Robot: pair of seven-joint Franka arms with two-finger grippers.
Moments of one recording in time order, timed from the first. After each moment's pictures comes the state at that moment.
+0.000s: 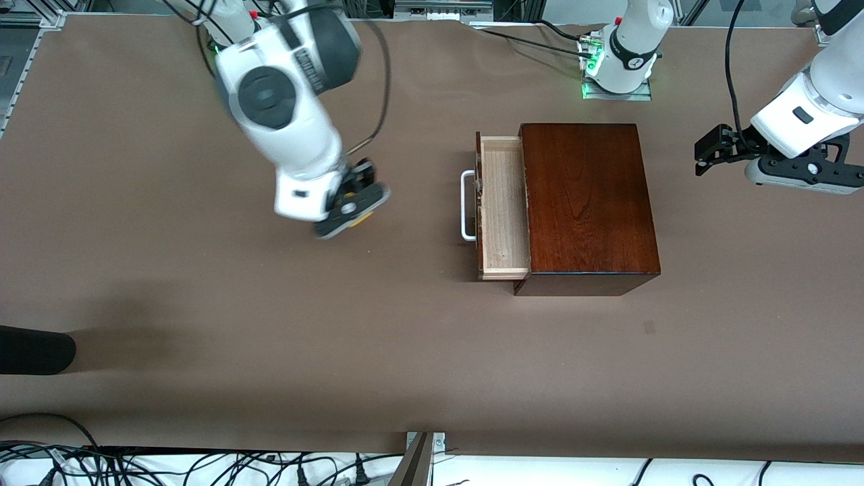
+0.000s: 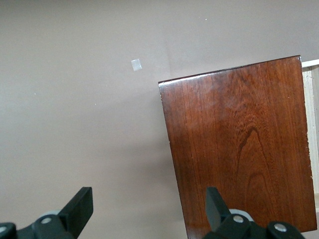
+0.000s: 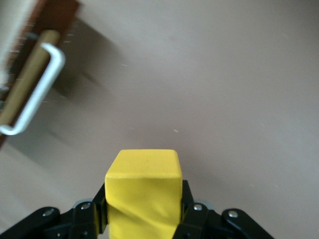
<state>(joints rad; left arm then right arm) -0.06 -0.01 -0.04 -1.67 0.03 1.62 0.06 0.63 0.42 -0.02 -1.39 0.08 1.80 -0.07</state>
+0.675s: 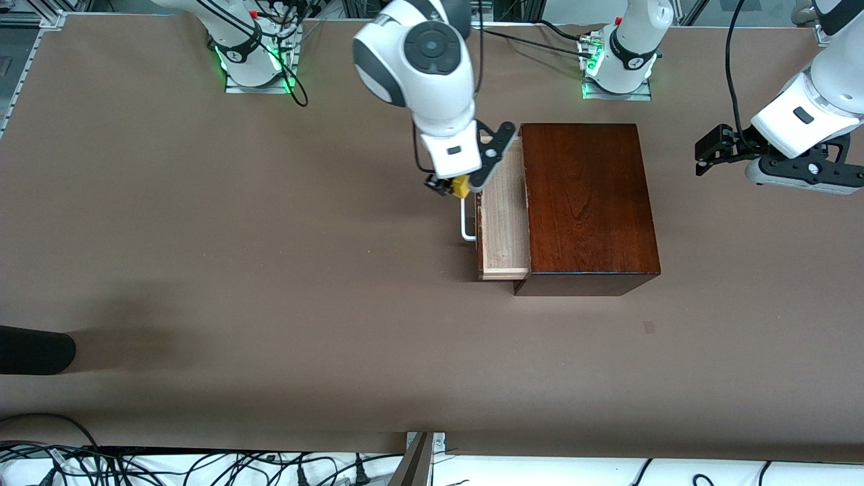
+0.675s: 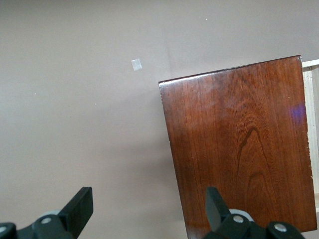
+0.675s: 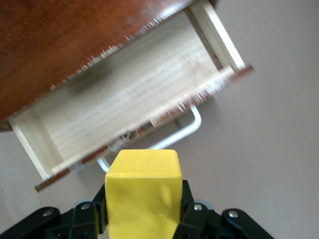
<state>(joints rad) -0.06 -0.01 -0.04 -1.66 0.03 1.62 0.06 0.85 0.68 0.00 -1.05 0.08 1.83 -0.23</state>
